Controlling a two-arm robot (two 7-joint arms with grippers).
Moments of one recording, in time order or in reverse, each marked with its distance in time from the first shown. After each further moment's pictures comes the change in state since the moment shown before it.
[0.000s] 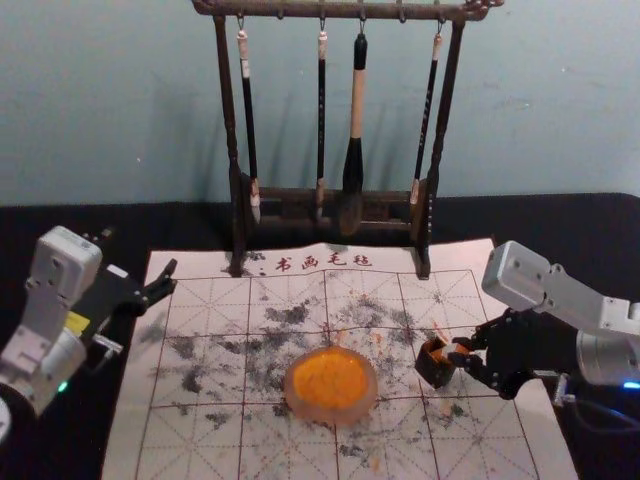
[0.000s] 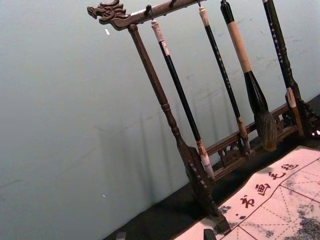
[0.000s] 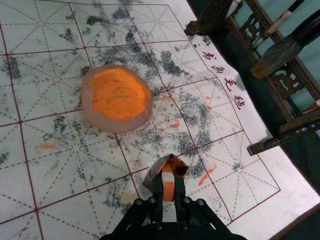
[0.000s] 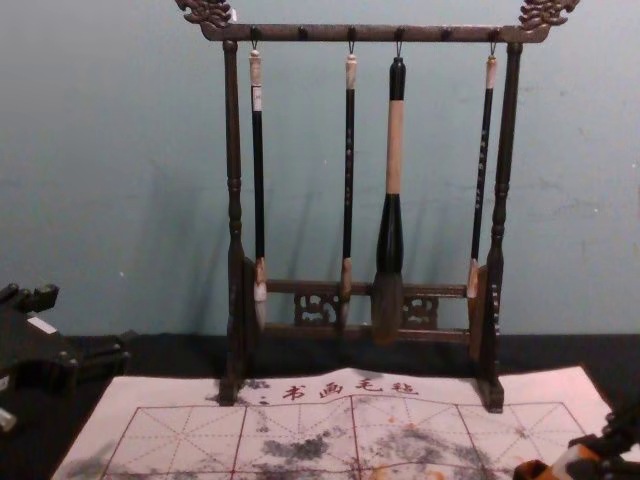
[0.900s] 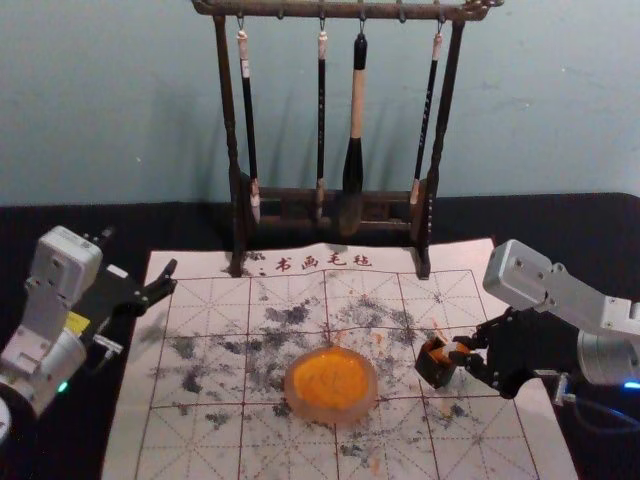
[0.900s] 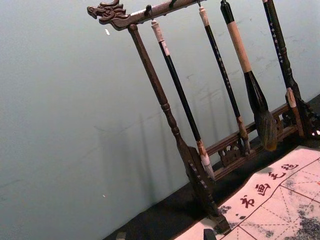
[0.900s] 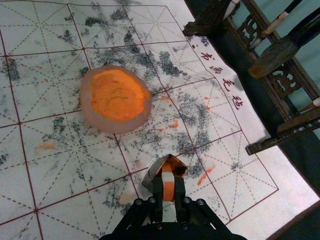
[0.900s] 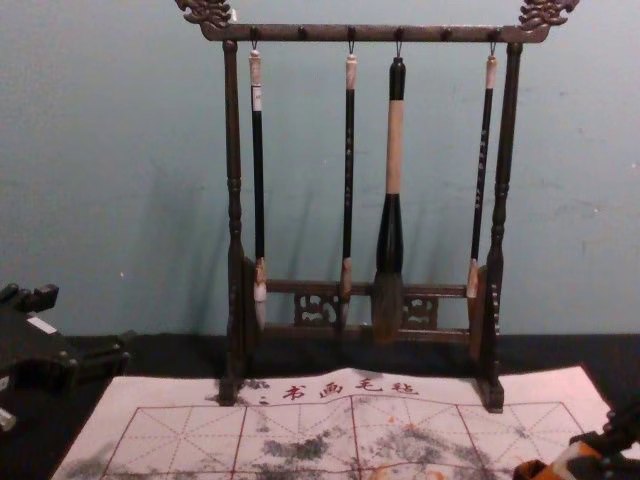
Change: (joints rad) left arm 0.000 0.000 0.000 0.000 0.000 0.000 0.000; right arm -0.006 0.002 0.005 -0.008 0.003 0.004 -0.007
